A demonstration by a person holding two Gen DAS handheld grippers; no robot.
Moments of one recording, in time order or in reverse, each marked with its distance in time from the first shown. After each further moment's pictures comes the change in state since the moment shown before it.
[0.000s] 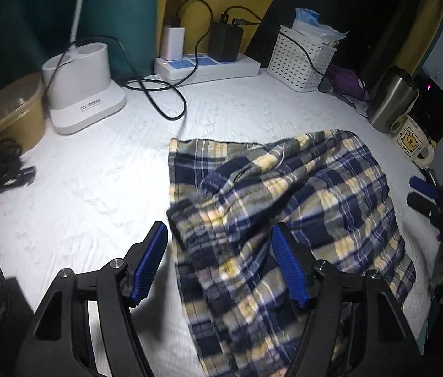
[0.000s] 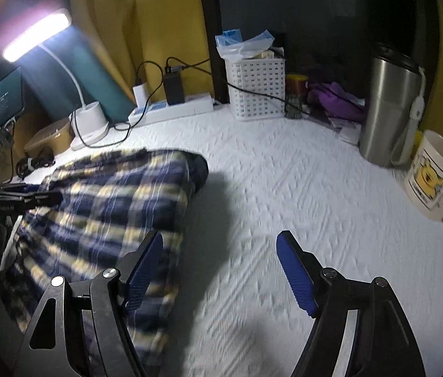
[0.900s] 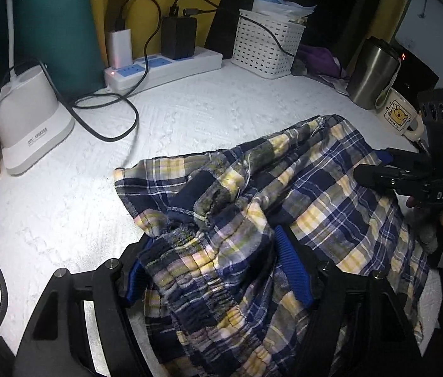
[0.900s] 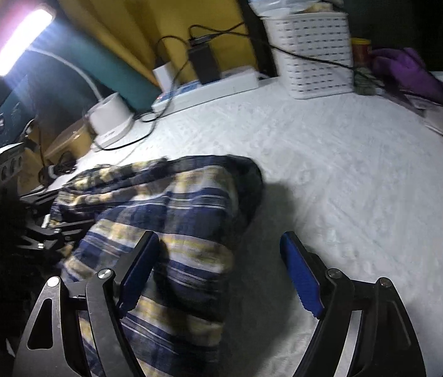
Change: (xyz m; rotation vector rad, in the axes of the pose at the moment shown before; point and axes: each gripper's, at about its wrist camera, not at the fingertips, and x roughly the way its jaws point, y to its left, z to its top) left arm 0.032 -0.022 0.012 0.165 -0.005 -0.059; right arm 0.086 0.013 0.034 0.041 0.124 0.271
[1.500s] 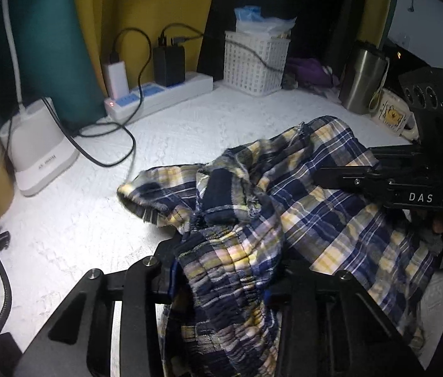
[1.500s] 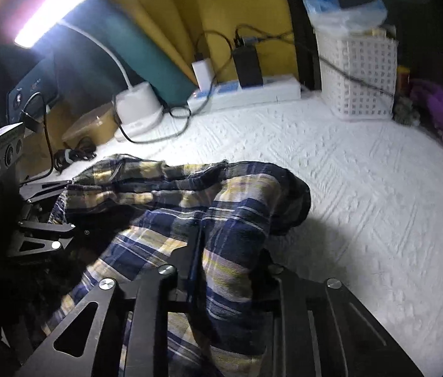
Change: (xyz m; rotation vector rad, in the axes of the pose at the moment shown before) left arm -0.022 -0.022 0.001 0.050 -0.102 0.049; right arm 0.002 0.040 0.012 -0.121 -0.026 0.021
